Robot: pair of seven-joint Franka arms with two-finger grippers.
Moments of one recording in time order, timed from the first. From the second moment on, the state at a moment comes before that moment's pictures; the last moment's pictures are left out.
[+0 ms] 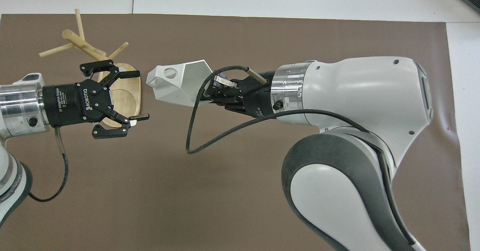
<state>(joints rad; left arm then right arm) -0.02 -0.15 -0.08 -2.08 -1.27 1.99 -1.32 -0.12 0.13 0.68 -1.68 0.77 2.28 0.50</state>
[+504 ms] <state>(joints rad) -0.08 -0.11 -0.09 -2.02 -1.30 2.00 -1.31 -0.12 0.14 0.69 -1.68 0.77 2.29 0.50</state>
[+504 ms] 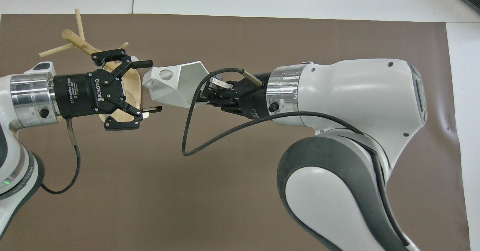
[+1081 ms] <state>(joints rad) -0.12 -0.11 -0.09 -2.02 -1.30 2.00 -1.30 -0.12 0.14 0.69 -1.68 0.77 2.29 0.50</state>
